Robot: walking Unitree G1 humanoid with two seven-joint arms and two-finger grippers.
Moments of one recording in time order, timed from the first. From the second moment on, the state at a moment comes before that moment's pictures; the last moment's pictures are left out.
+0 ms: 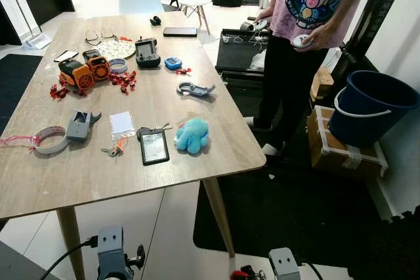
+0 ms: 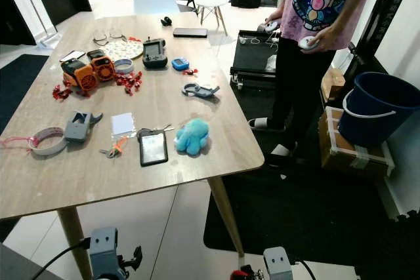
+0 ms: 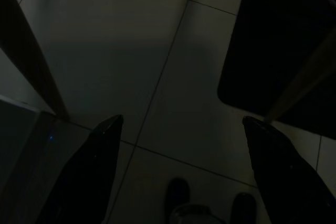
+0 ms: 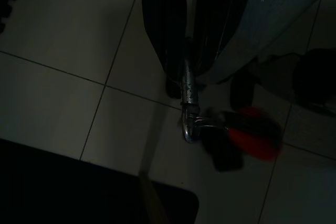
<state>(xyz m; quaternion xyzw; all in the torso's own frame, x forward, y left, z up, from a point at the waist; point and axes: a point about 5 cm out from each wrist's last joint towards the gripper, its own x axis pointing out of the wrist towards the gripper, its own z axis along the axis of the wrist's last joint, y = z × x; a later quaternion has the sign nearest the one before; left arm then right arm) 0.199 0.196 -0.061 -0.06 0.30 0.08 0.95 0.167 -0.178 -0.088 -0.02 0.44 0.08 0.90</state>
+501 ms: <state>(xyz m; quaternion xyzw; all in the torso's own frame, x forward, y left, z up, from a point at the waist) 0.198 0.196 -0.062 -0.07 0.30 0.08 0.95 0.168 -0.179 -0.087 -0.02 0.43 0.08 0.90</state>
